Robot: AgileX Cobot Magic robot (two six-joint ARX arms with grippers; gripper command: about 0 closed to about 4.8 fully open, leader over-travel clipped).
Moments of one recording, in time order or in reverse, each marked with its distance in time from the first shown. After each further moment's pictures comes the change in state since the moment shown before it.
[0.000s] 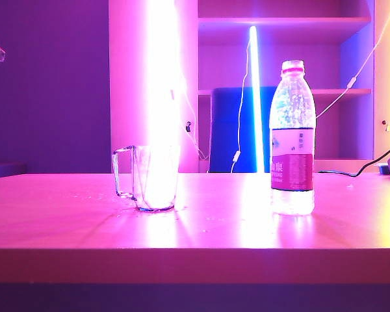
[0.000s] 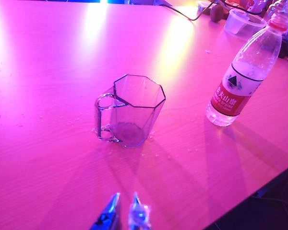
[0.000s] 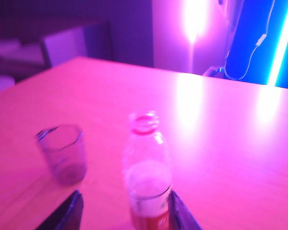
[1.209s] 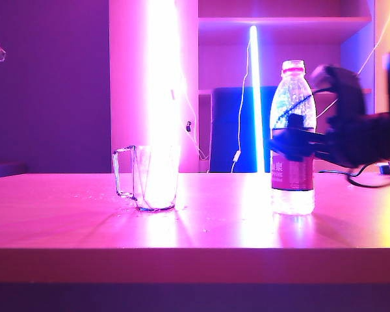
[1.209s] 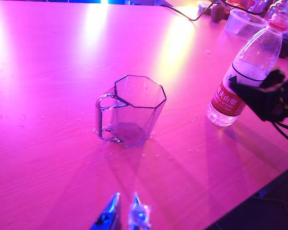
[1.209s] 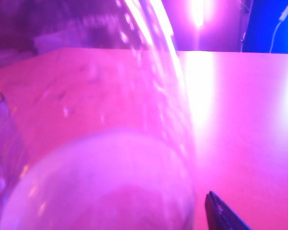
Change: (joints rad) left arm 0.000 -0.003 0.000 0.000 -0.004 0.001; right arm 0.249 1.210 0.000 1.255 0.228 0.049
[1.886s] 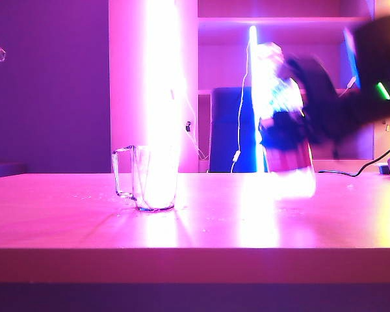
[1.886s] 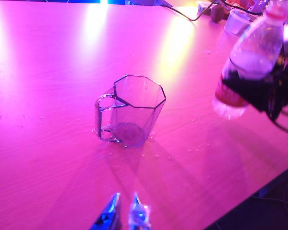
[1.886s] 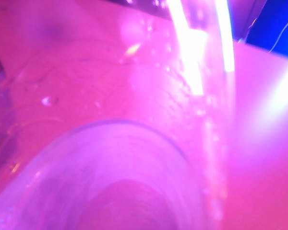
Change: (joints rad) left arm 0.000 0.000 0.000 0.000 0.000 0.000; right arm 0.083 -0.191 0.142 -0.515 0.097 -0.286
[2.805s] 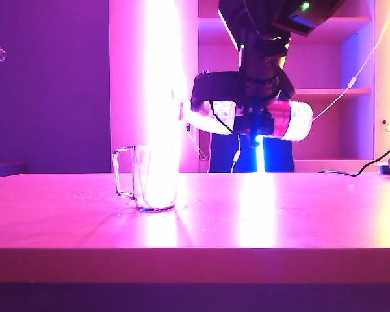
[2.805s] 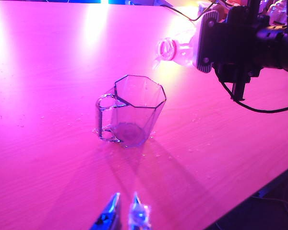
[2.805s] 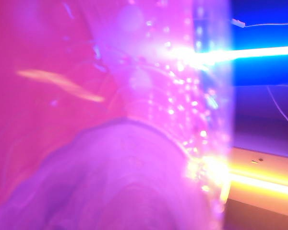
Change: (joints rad) left arm 0.000 0.000 0.000 0.000 0.000 0.000; right arm 0.262 0.161 0.603 -0.763 0.804 -0.952
